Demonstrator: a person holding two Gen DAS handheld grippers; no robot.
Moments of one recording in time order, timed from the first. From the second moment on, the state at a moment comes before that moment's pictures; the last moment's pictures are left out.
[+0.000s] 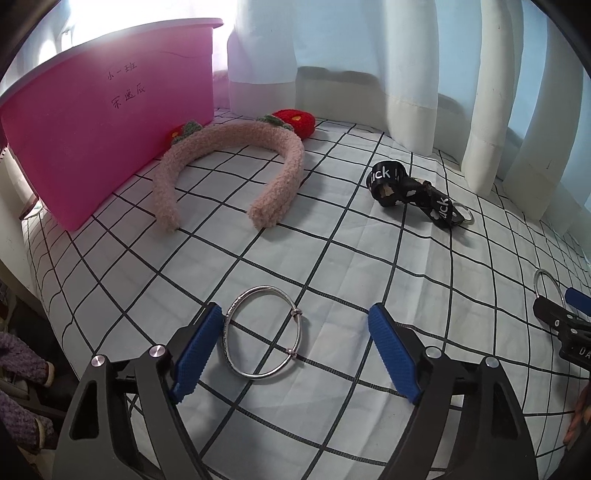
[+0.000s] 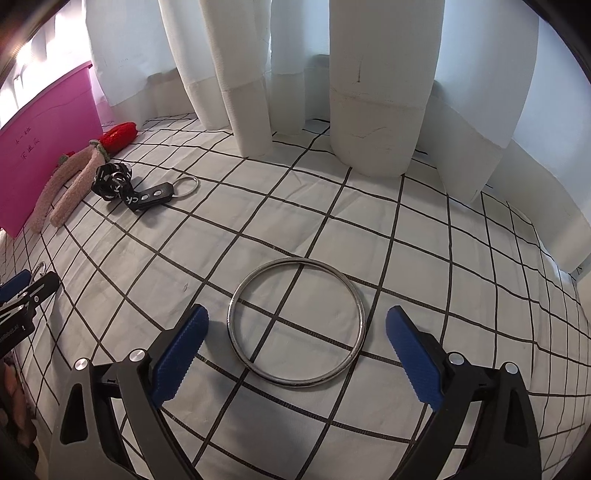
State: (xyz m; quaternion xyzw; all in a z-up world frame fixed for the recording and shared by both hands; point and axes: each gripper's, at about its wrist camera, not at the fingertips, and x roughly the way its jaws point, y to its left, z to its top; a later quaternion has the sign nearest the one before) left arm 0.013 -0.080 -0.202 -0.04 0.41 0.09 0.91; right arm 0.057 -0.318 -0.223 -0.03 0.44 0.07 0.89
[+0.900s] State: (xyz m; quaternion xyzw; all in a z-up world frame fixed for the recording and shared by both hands) left arm 0.001 -0.079 -0.187 -0.04 0.40 0.08 0.91; right arm 0.034 -0.311 -0.207 -0.03 0.41 0.11 0.91
